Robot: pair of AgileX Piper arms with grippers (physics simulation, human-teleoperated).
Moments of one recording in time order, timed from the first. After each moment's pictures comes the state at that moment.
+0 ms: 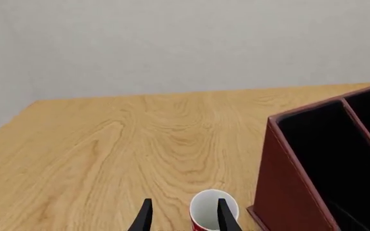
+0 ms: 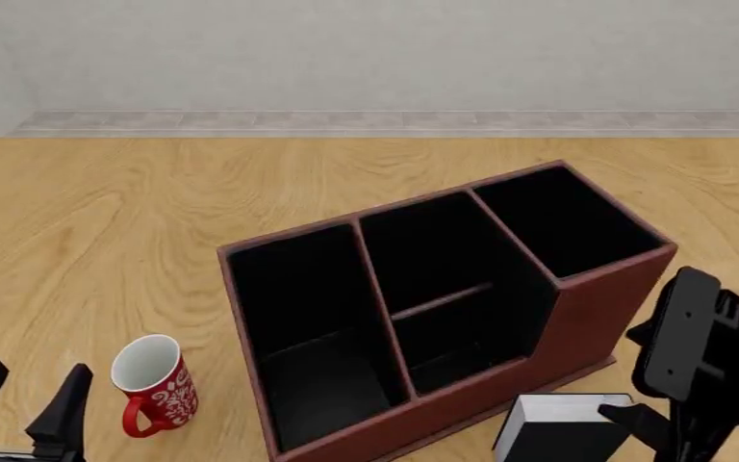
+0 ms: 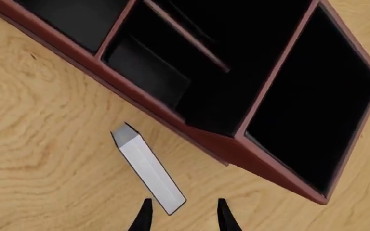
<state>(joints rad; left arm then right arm) -0.03 0.01 0.00 0.08 0.04 0.35 0.79 -0.75 1.03 -0.73</state>
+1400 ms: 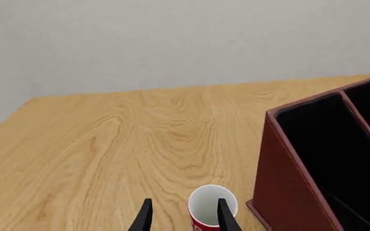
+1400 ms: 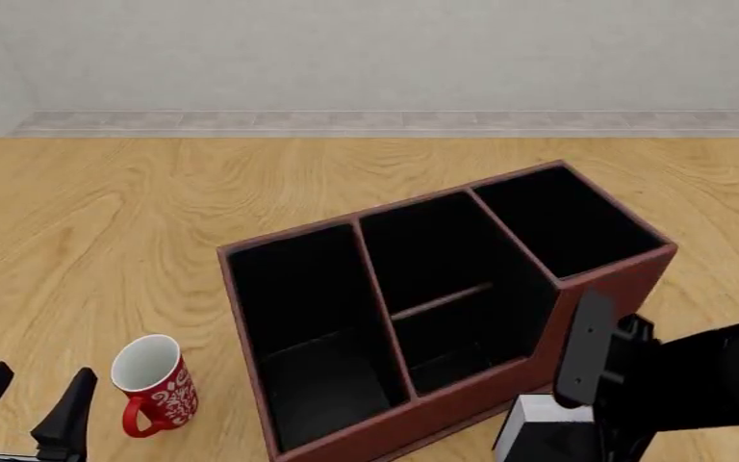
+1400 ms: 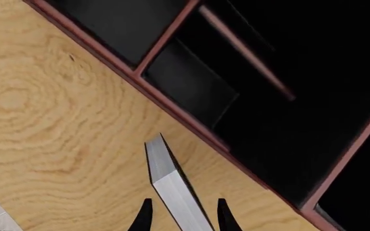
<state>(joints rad) -0.04 0.01 0.00 0.10 0.06 0.53 0.98 -0.71 0.97 -0.59</state>
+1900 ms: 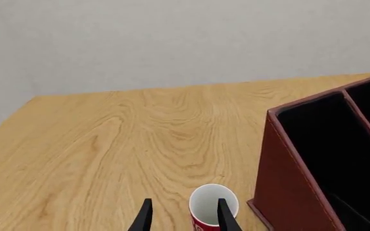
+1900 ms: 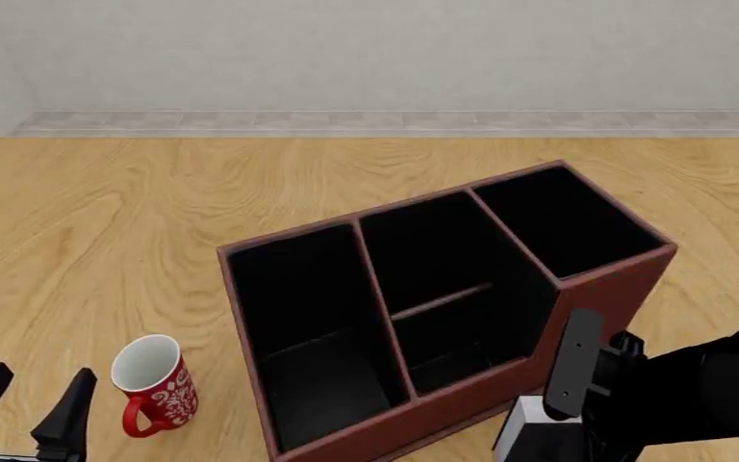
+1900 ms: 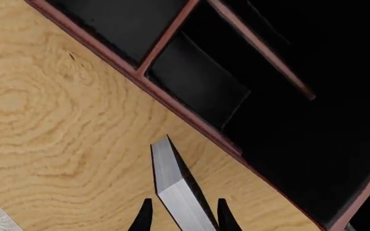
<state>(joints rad) -0.04 0.01 0.00 0.11 0.06 0.55 1.01 -0.65 0.92 -0.55</state>
